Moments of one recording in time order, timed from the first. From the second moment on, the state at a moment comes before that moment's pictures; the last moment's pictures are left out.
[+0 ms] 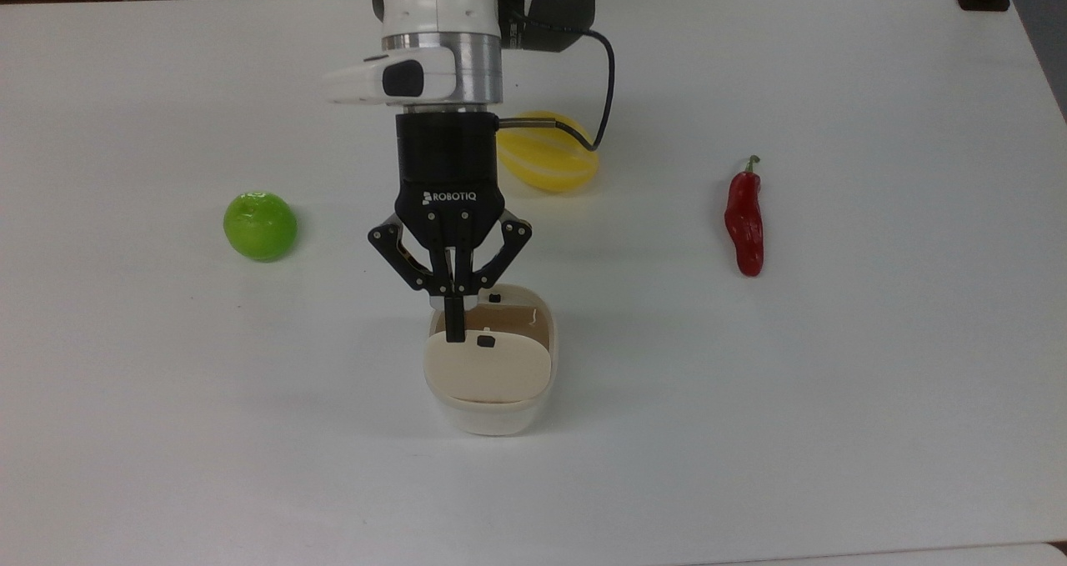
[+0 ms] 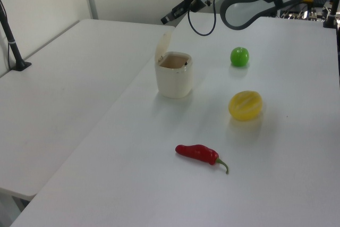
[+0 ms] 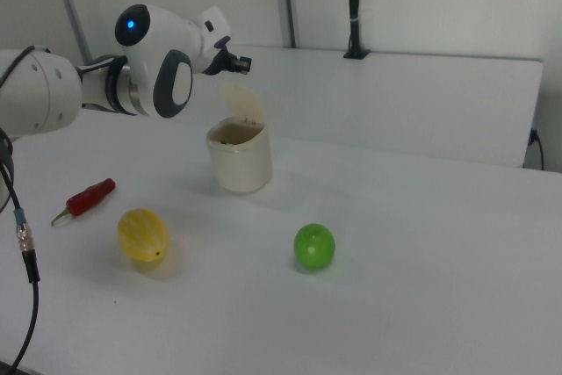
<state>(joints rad) 0.10 0.50 0.01 -1.50 -0.03 2.97 0.07</state>
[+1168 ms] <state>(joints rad) 0.11 0.52 0.01 -1.47 -0.03 2.81 0.07</state>
